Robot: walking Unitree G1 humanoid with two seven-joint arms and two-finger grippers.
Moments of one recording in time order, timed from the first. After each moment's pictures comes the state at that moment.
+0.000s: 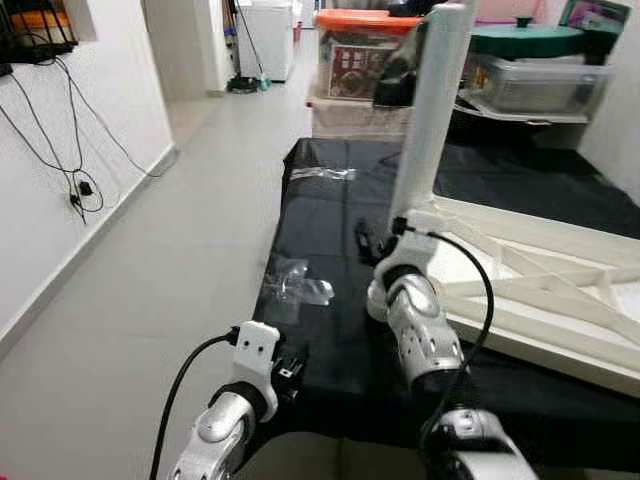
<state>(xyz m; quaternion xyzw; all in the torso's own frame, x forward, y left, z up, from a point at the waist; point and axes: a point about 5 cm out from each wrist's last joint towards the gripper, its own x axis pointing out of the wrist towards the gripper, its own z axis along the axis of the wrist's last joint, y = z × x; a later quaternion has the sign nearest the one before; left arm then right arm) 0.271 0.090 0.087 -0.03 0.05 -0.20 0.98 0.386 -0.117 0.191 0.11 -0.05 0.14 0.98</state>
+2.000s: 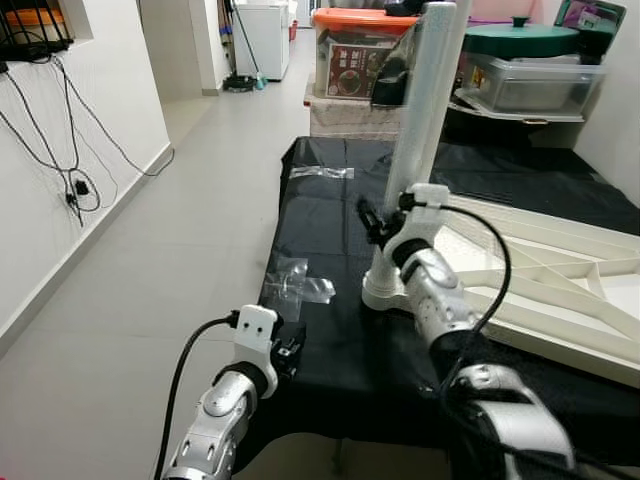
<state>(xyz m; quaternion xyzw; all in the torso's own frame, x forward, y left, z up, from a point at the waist) 0.293 0.095 0.083 -0.04 0.04 -0.19 0.98 0.396 -0.141 0.203 0.05 -0.04 0.29 0.95</state>
